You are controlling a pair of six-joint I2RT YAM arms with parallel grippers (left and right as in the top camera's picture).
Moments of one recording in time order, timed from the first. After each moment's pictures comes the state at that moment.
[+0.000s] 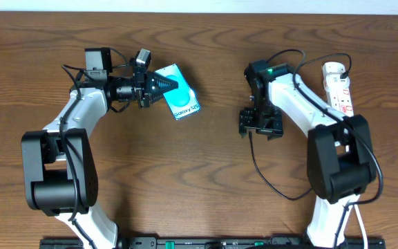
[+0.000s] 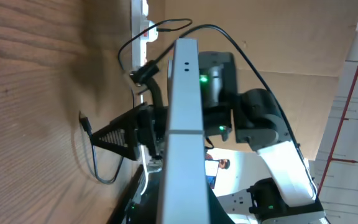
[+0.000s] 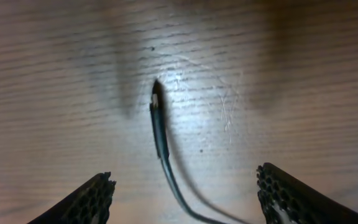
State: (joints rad) left arm 0.04 1.89 1.19 -0.26 1.47 -0.63; right arm 0.34 2.04 1.47 -1.17 -0.12 0.44
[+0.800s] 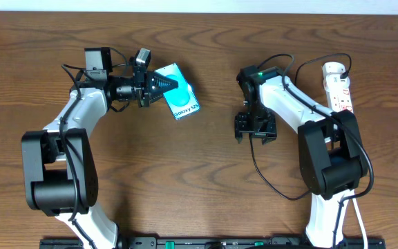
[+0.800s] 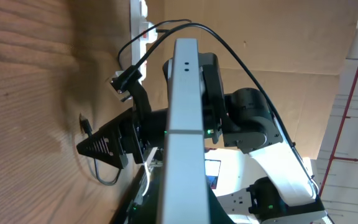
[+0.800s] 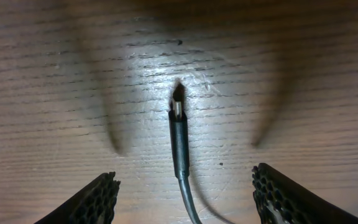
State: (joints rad) left arm 0.04 1.89 1.19 -0.24 1.47 -0.63; right arm 0.38 2.09 1.47 -1.16 -0.12 0.44
